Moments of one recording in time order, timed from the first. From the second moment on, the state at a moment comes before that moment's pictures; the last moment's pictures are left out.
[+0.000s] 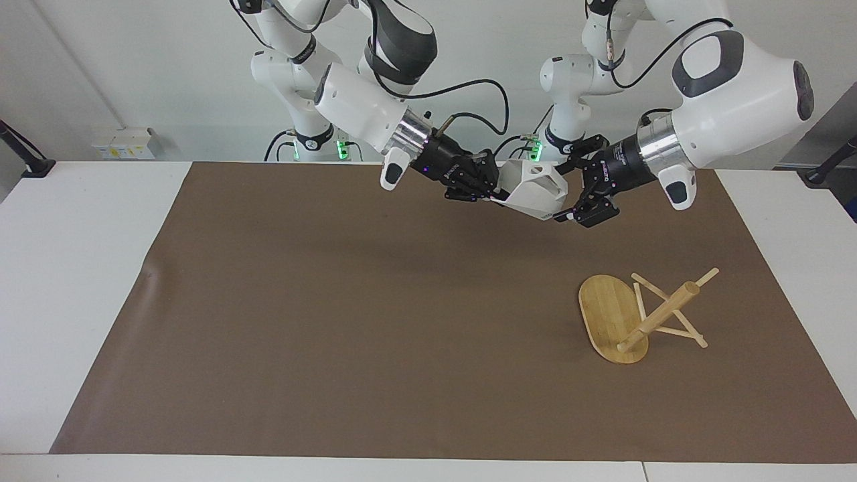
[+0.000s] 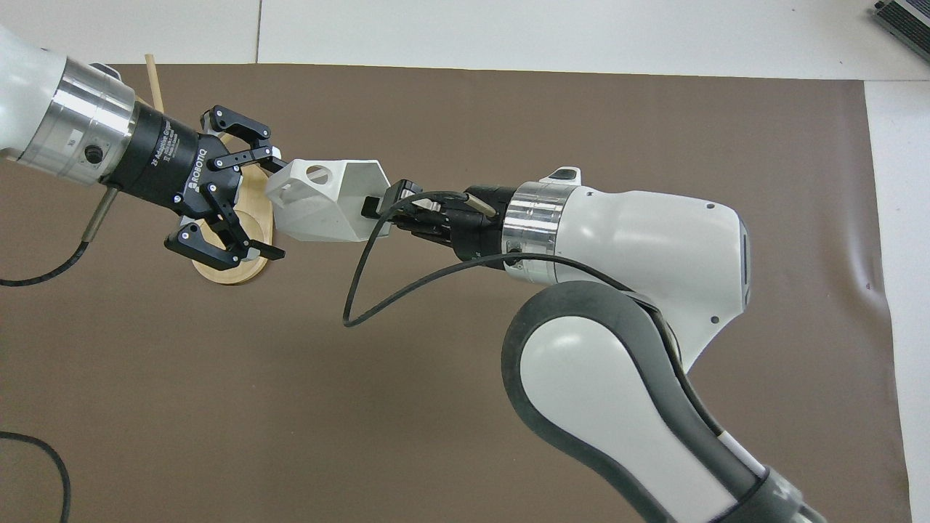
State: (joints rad) left arm -0.05 0.20 -0.14 -1.42 -0.67 1.51 -1.67; right arm -0.02 0.17 0.64 -1.77 1.04 2.54 0.17
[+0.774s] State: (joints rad) left arm -0.05 0.19 -0.15 -1.46 -0.67 1.55 -1.77; right arm -0.02 0.18 0.64 -1.77 1.04 2.54 0.17
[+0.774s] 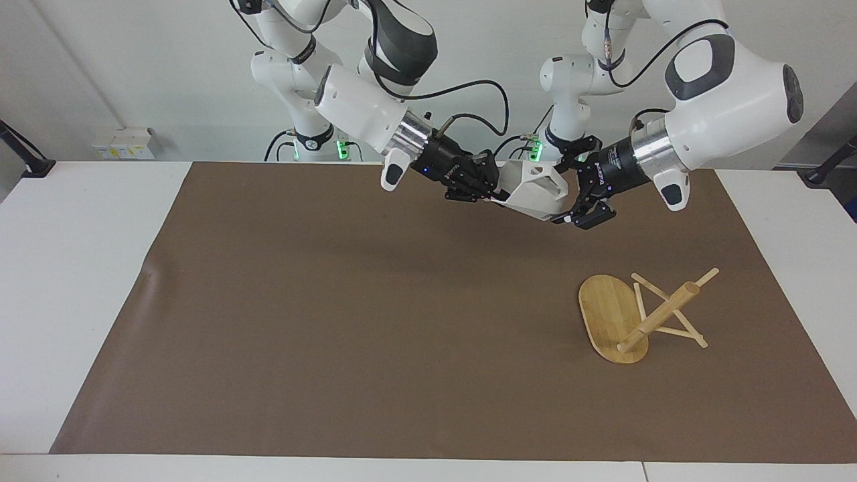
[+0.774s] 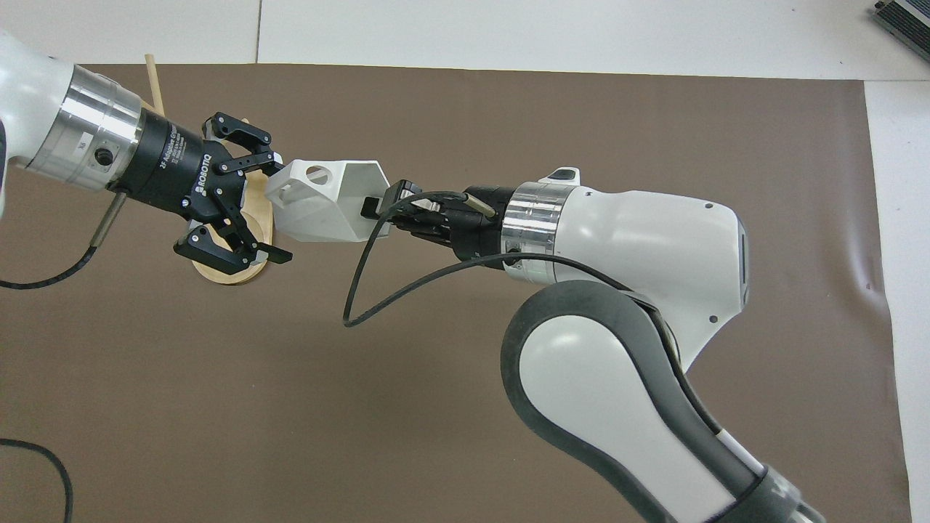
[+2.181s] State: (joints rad) left arm -0.05 0.14 -0.13 -1.52 -0.67 1.61 -1.81; right arm -0.02 0.18 0.65 -1.76 1.04 2.54 0.20
